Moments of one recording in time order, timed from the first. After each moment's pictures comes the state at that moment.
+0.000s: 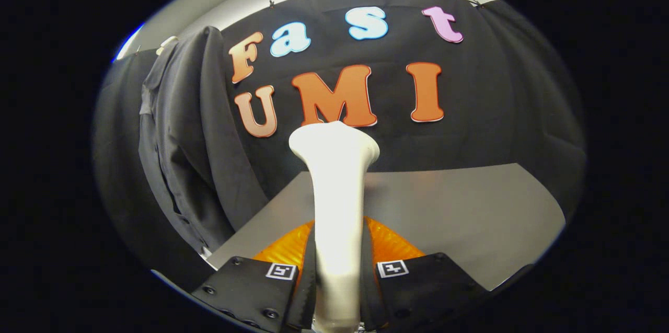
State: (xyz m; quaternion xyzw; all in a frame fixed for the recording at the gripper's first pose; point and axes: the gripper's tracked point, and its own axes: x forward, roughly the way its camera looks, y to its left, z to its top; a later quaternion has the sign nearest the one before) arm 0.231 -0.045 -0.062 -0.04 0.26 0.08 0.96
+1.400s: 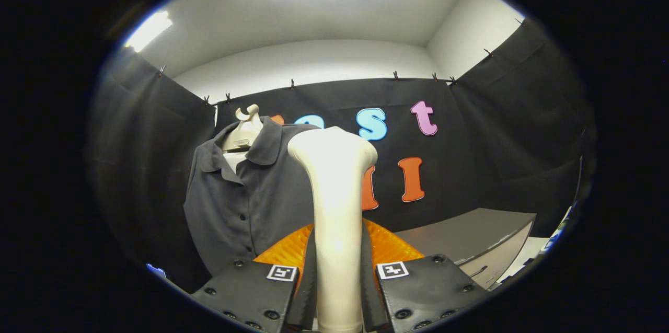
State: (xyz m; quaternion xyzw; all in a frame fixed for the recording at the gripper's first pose) arm 0.074 0.188 0.050 -0.06 -0.01 0.00 1.00
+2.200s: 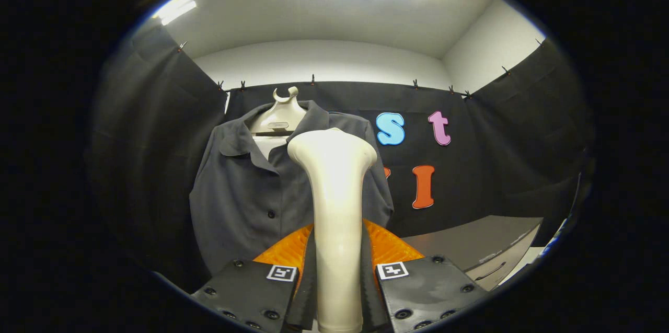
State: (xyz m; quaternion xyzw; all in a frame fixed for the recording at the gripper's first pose) arm 0.119 0.282 -0.003 -0.11 -0.02 0.00 0.99
